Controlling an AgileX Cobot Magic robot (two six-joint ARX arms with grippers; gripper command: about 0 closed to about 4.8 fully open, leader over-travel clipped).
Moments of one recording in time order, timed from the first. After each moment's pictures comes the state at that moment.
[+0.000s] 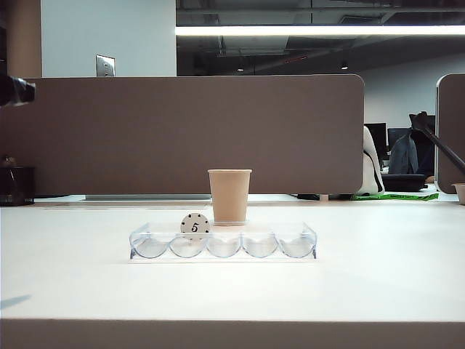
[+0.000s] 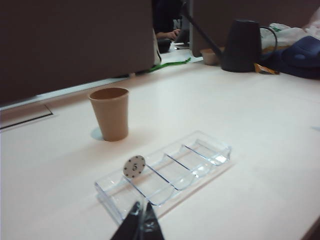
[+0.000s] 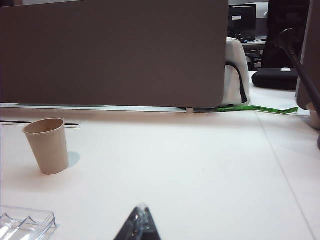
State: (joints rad) left arm -0.66 0.00 0.00 0.03 0.01 0.12; right arm -0.05 0.06 0.01 0.17 -0.25 0.07
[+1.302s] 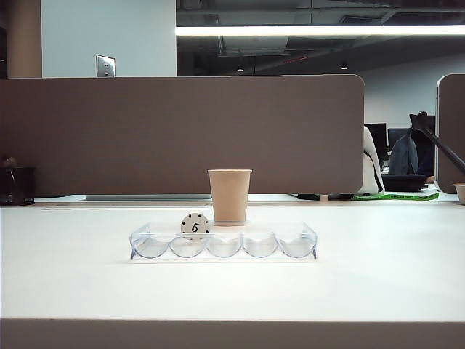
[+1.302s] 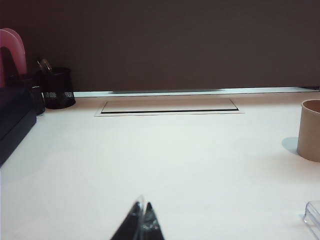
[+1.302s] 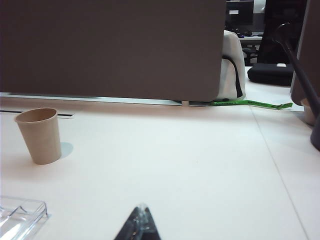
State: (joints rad) left arm 0.08 0.00 0.00 0.06 0.11 0.05; right arm -0.05 0.06 0.01 0.14 -0.24 0.03
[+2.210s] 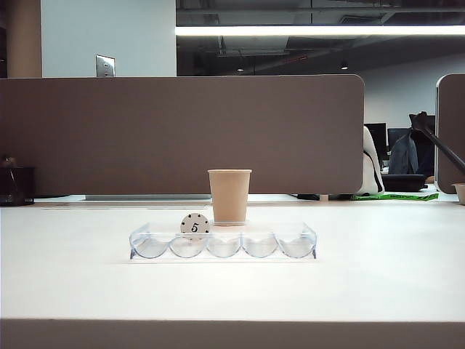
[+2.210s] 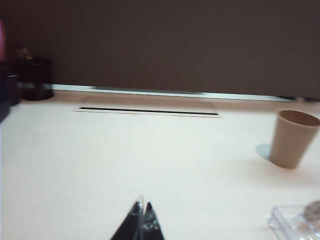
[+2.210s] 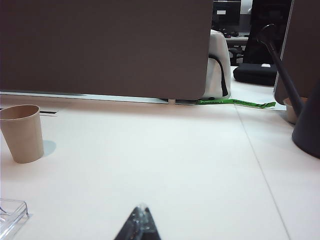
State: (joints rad) left arm -0.02 0.00 0.00 0.06 0.06 -0.03; right arm -0.05 0.06 0.01 0.13 -0.18 0.01
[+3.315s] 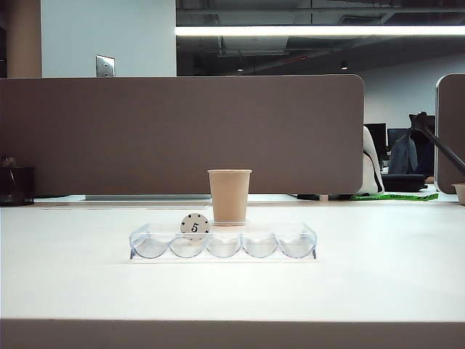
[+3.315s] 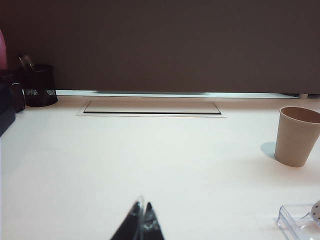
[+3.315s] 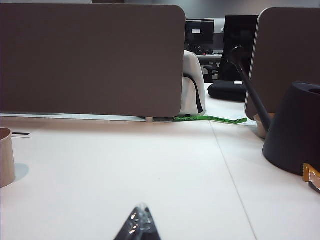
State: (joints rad) left arm -0.04 0.00 0.00 0.07 0.02 0.01; right arm -0.05 0.06 0.01 0.20 -0.10 0.00
